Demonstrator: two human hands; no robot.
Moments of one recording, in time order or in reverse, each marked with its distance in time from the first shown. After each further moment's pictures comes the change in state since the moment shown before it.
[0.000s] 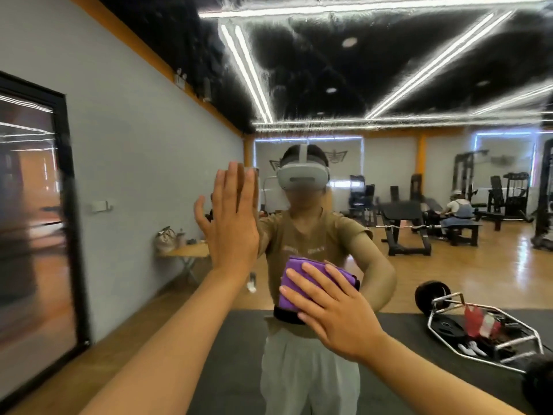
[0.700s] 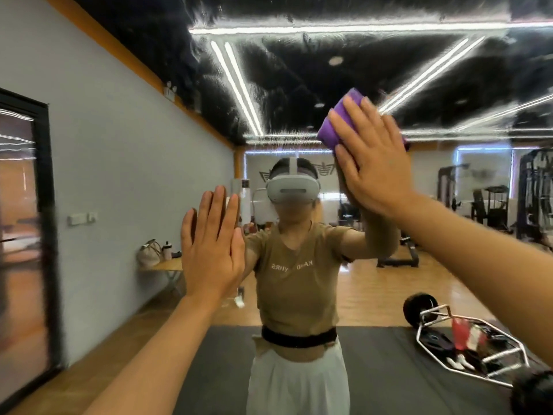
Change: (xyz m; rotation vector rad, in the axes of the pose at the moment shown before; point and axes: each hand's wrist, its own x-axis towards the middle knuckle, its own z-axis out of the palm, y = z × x) left_hand -0.009 0.005 0.012 -0.027 -0.005 0.088; right_hand 0.112 0.202 -0.082 0.061 0.295 0.392
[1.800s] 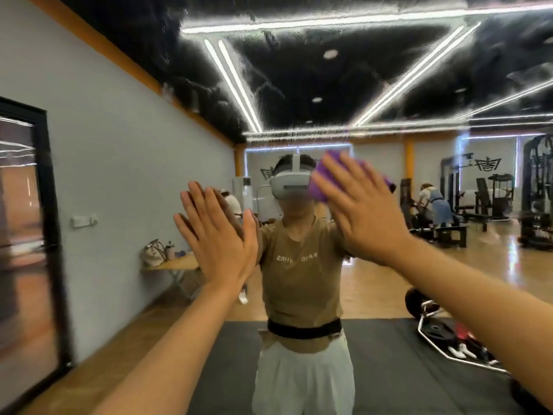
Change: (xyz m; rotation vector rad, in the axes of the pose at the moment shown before) left_hand 0.011 0.073 0.005 0.001 -0.054 -0.385; right_hand -0.092 0.015 -0.005 -0.063 -0.099 -0.141
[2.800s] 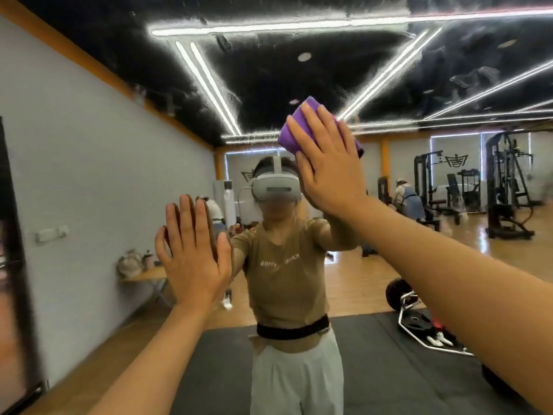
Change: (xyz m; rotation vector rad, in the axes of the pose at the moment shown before) left_hand -0.014 -0.004 0.010 0.070 0.030 0.232; right_hand 0.059 0.027 -0.011 0.103 0.155 0.233
